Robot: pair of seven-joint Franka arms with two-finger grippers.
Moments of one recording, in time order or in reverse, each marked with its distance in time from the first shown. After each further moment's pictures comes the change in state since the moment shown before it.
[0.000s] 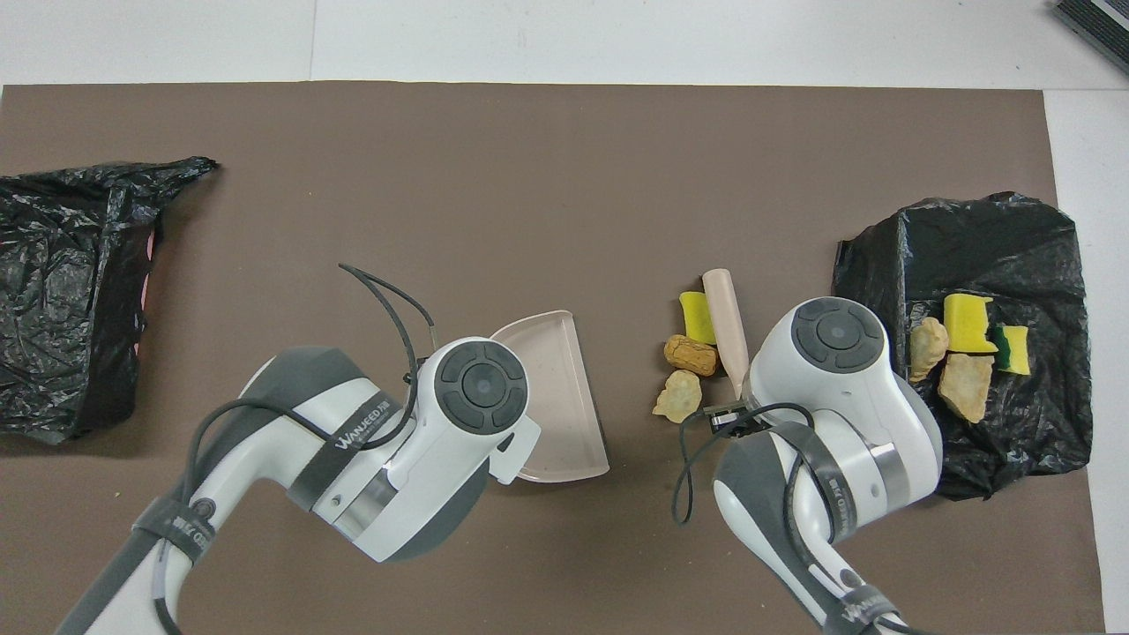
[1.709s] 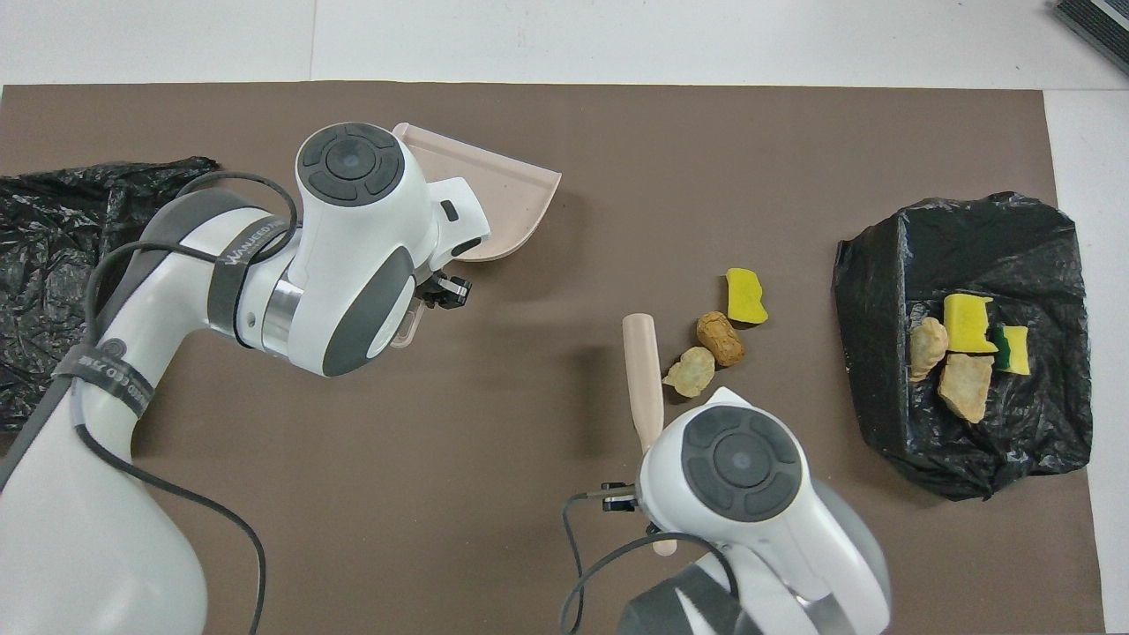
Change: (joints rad) left arm 0.201 0.253 0.029 0.456 -0.166 -0.059 -0.666; right arm 0.258 -0.187 -0.015 0.068 0.176 -0.158 0.278
